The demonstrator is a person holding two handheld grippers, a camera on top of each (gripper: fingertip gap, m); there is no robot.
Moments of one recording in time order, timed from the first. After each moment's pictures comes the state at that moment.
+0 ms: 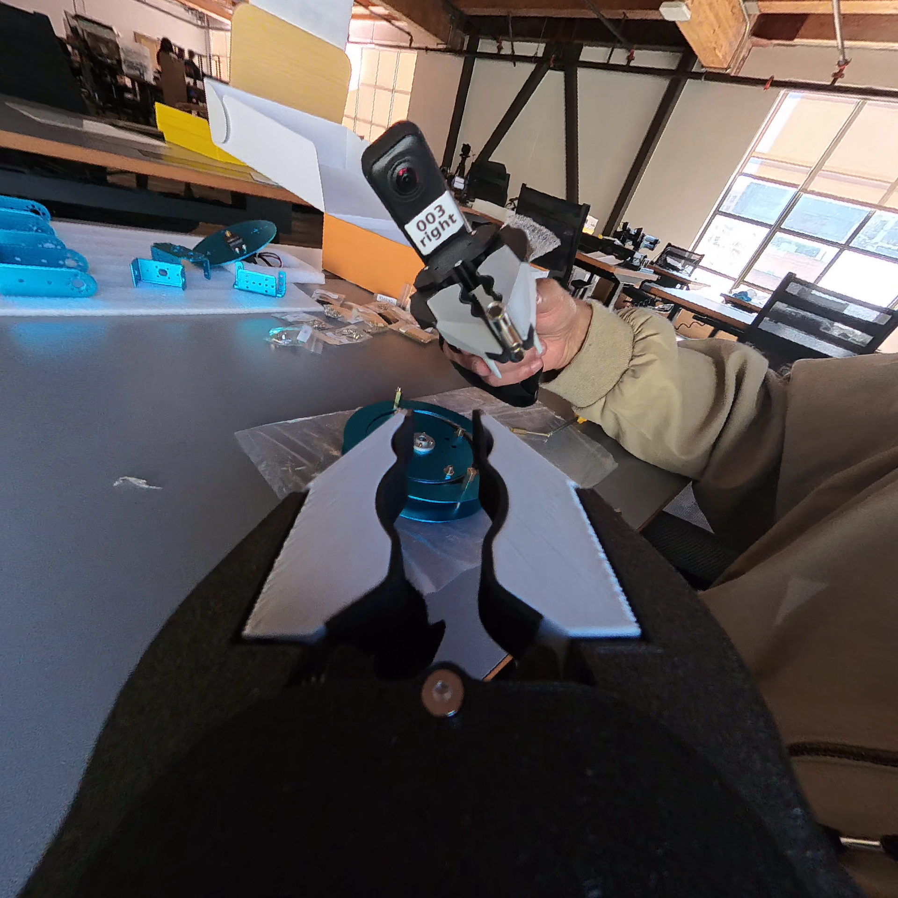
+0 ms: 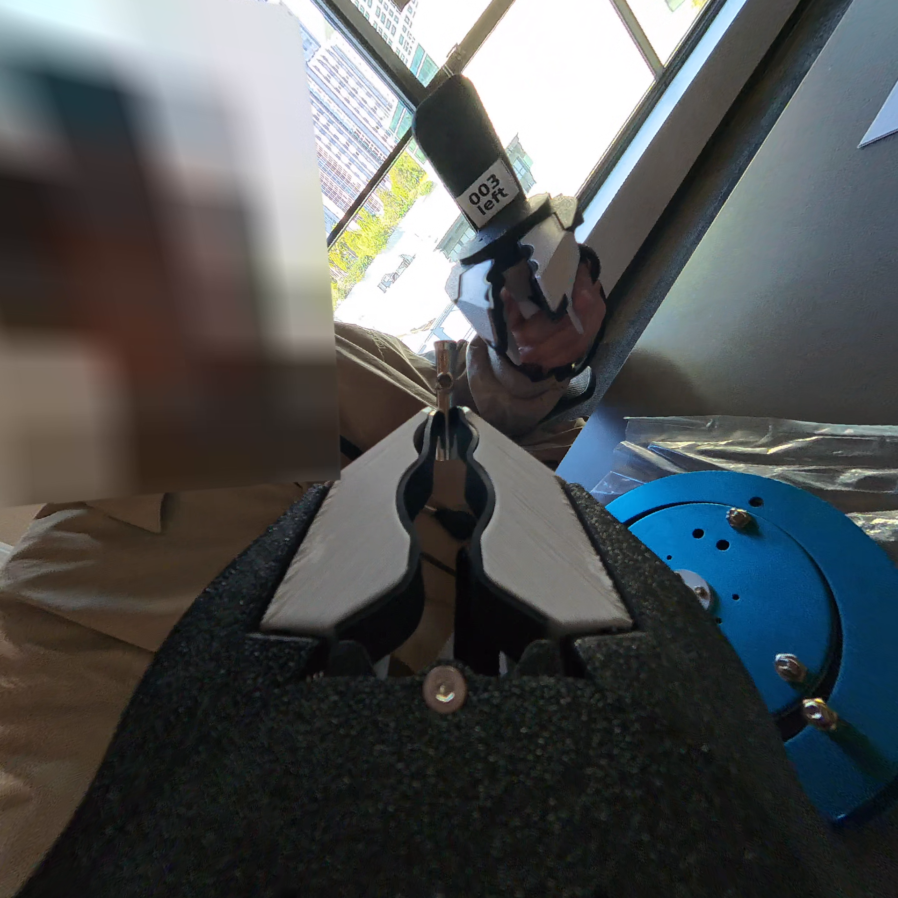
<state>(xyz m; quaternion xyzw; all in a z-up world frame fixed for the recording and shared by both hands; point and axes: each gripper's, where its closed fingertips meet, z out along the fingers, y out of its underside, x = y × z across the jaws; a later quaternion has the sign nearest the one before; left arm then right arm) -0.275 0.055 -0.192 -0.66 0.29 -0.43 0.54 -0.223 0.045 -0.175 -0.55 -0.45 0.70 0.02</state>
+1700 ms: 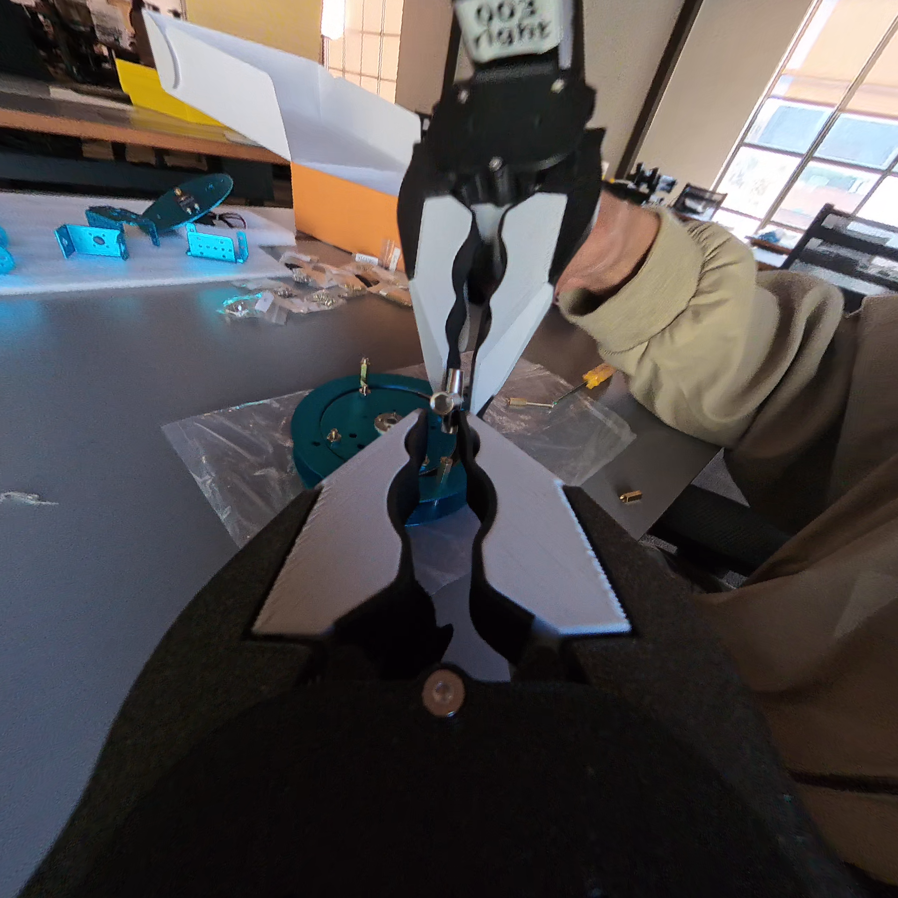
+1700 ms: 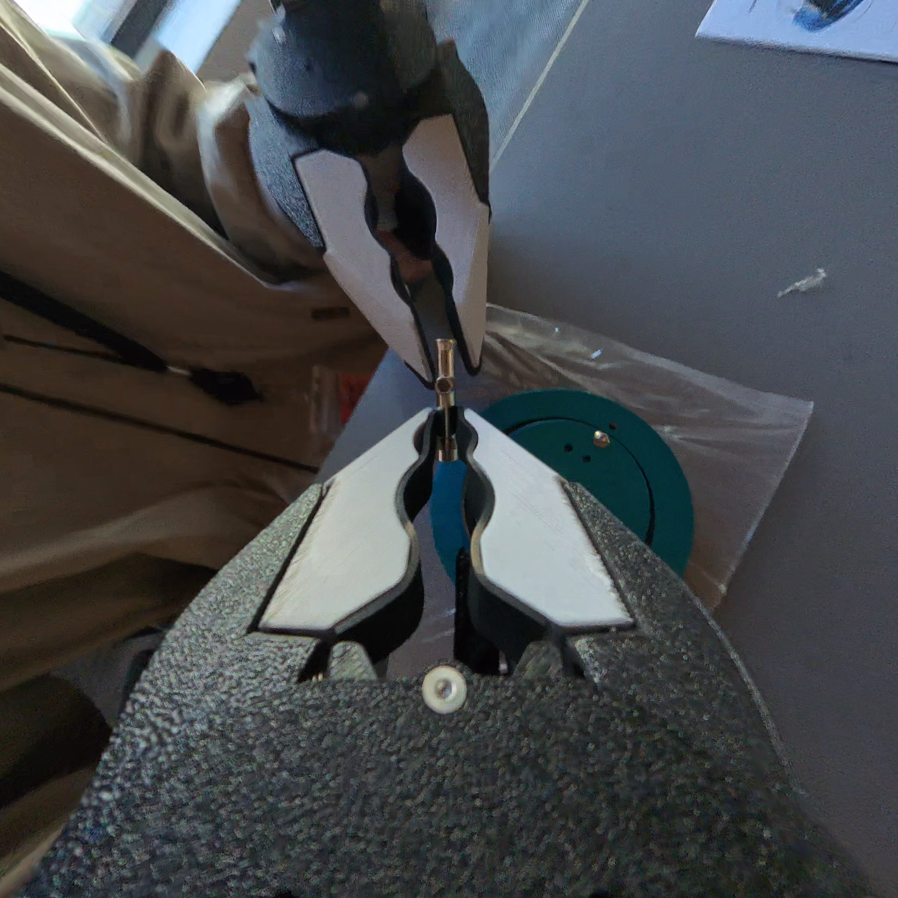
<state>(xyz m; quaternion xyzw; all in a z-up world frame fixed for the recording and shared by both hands) -0.228 0.050 -0.223 -0.67 0.32 -0.41 0.53 -0.224 0.044 -0.234 -0.62 -0.67 0.36 0.15</state>
